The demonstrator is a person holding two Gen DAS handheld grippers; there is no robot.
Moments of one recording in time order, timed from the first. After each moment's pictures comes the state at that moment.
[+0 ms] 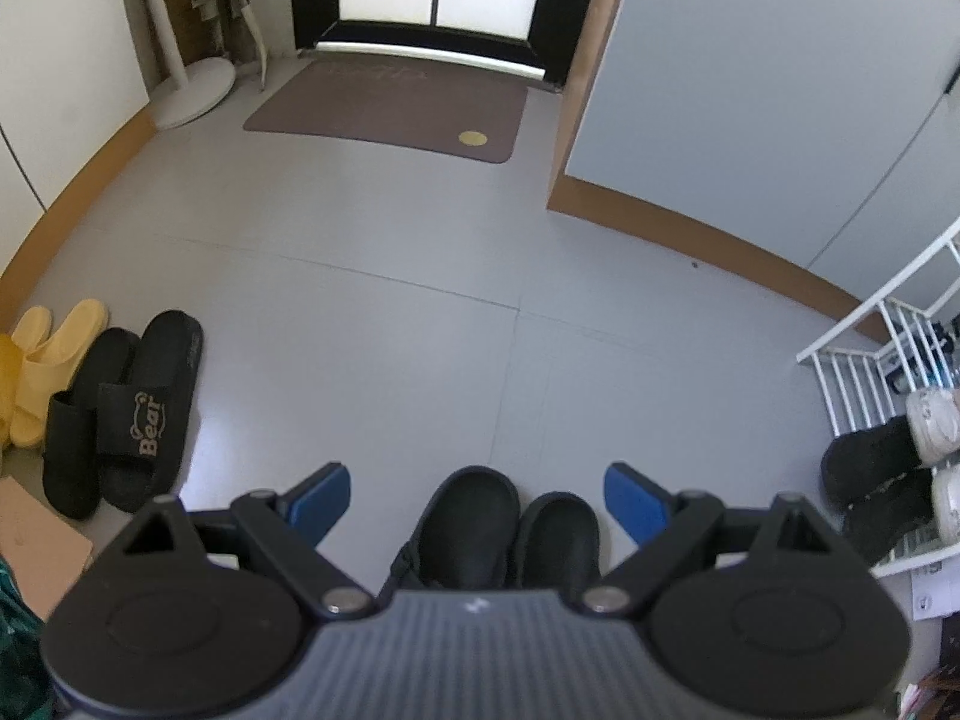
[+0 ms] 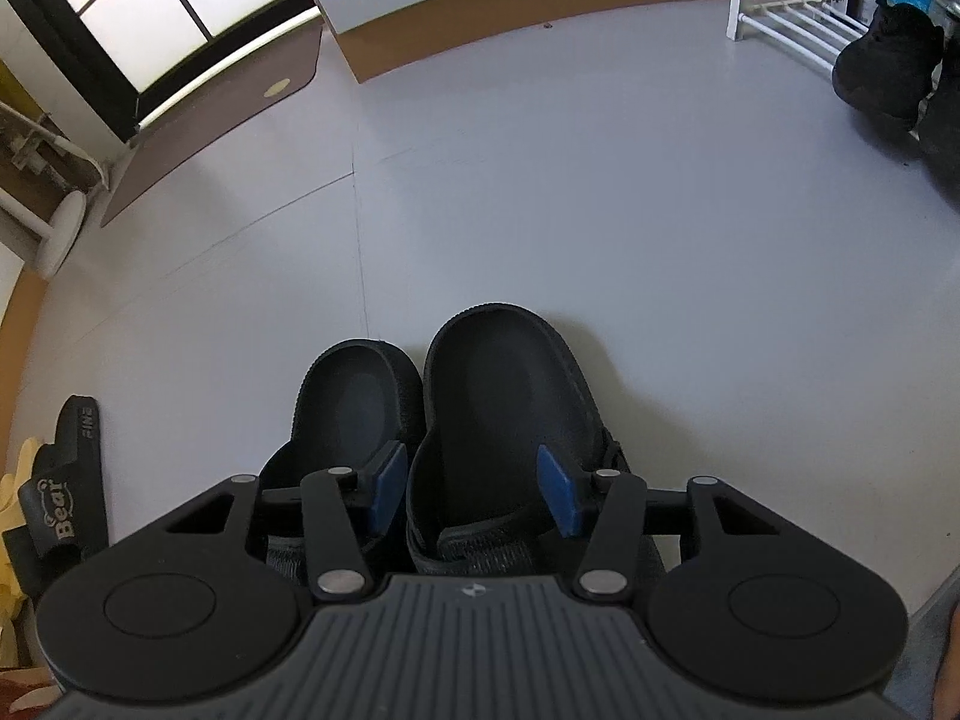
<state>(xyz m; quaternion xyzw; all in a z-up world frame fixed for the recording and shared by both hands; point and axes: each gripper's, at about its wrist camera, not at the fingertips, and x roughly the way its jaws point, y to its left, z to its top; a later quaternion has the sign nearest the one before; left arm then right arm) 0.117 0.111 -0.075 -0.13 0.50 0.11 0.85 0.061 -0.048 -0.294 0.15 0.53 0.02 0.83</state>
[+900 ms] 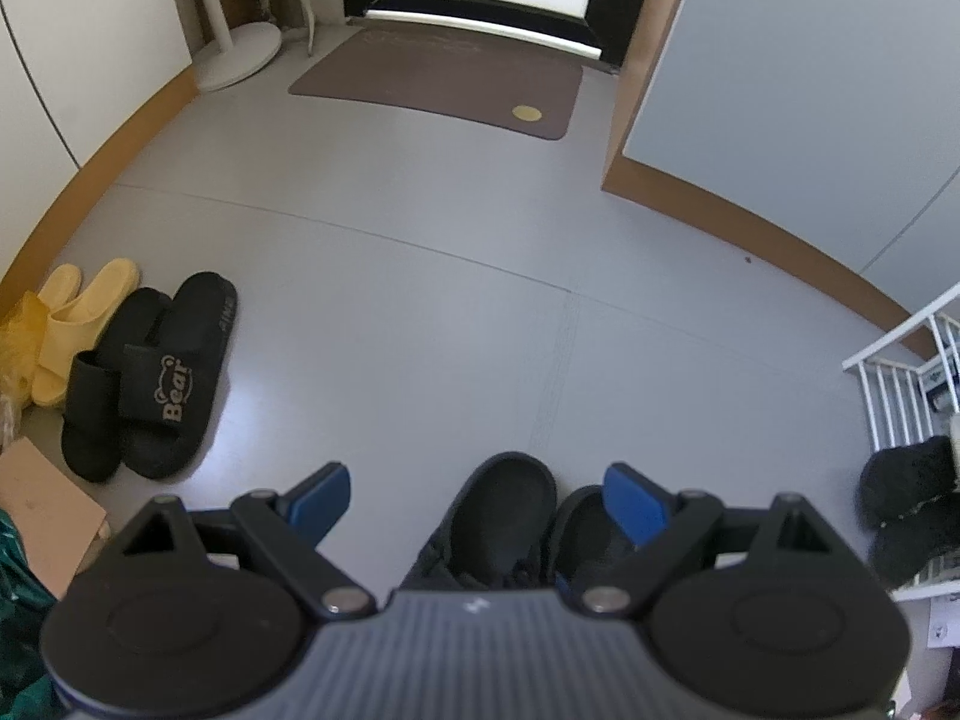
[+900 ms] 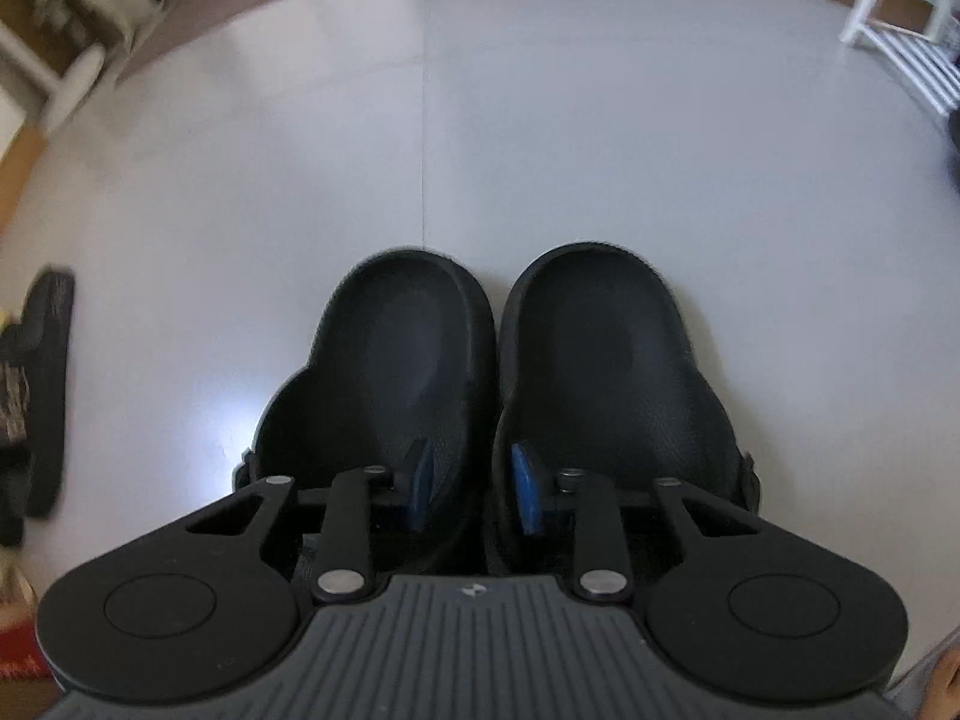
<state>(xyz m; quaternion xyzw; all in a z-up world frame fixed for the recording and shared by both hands) 0.122 0.127 -0.090 -0.15 0.53 0.14 0.83 0.107 0.016 -0.324 0.04 0.61 0.09 0.79</state>
